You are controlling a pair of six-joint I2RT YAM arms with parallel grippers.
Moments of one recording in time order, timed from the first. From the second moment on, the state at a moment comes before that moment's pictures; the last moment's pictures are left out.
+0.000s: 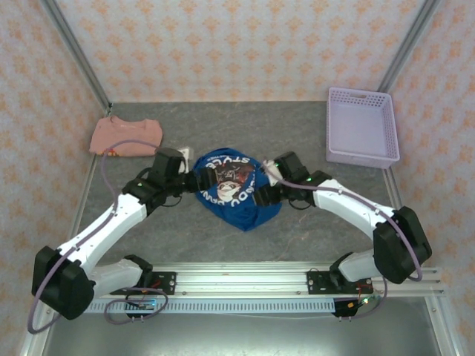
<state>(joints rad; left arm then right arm) -0.44 1.15 0.86 -0.48 0.16 -0.61 0.56 1.38 0.89 -0.47 -0.29 0.21</state>
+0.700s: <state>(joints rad) -0.75 1.76 1.25 -0.54 -0.04 -0.45 0.35 1.31 0.82 -0.39 -0.26 0.47</state>
